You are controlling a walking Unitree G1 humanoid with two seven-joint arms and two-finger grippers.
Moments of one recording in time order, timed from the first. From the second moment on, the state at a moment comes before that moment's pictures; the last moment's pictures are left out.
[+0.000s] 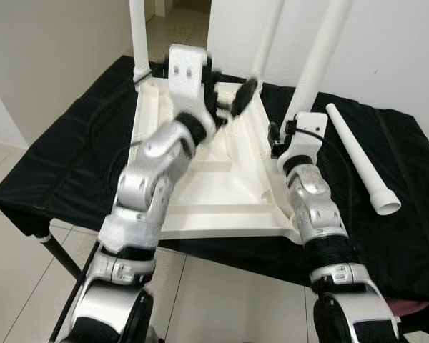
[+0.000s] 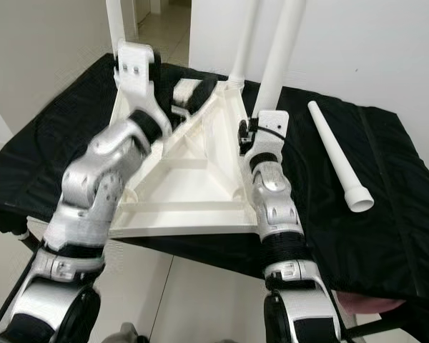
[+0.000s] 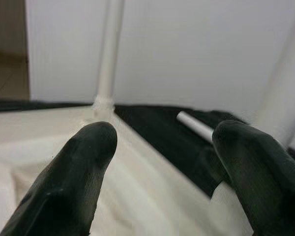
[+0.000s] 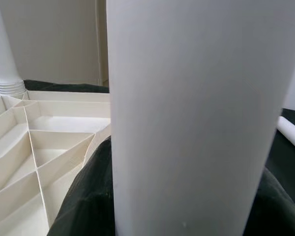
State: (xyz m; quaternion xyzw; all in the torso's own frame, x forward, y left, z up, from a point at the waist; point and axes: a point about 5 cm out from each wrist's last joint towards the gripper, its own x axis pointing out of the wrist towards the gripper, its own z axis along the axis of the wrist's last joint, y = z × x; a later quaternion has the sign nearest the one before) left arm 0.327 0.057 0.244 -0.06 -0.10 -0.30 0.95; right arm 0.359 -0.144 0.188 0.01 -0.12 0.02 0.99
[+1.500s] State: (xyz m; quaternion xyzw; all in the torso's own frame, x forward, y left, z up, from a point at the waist) left arm 0.276 0.007 0.131 0.19 0.03 -0.55 0.81; right arm 0.316 -0.179 0.165 0.01 -0.16 -0.03 0.99
